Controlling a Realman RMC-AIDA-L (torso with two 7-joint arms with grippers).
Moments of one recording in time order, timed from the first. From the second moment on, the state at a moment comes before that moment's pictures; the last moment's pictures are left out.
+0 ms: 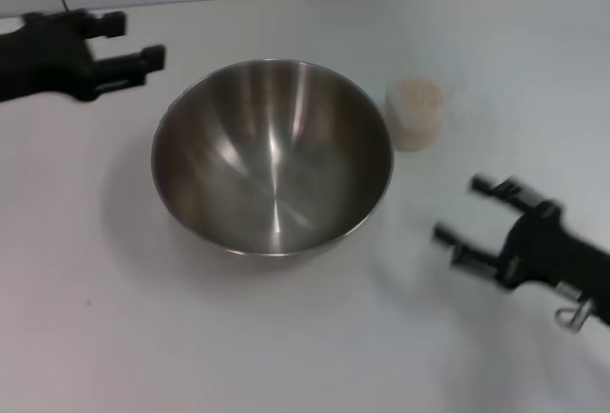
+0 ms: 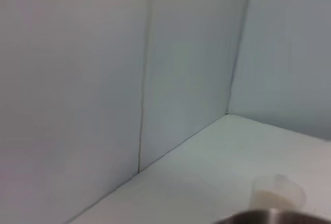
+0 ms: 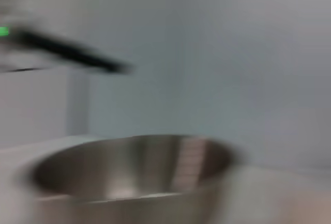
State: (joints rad) left arm -0.42 -2.06 0.97 1.13 1.83 1.37 -1.67; right arm 0.23 2.02 -1.04 -0.07 -1.19 -1.51 0.45
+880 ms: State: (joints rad) left arm -0.23 -2.06 0.93 1.15 1.94 1.51 -1.48; right arm 0.39 2.08 -0.68 -0.14 -1.18 -1.05 0.49
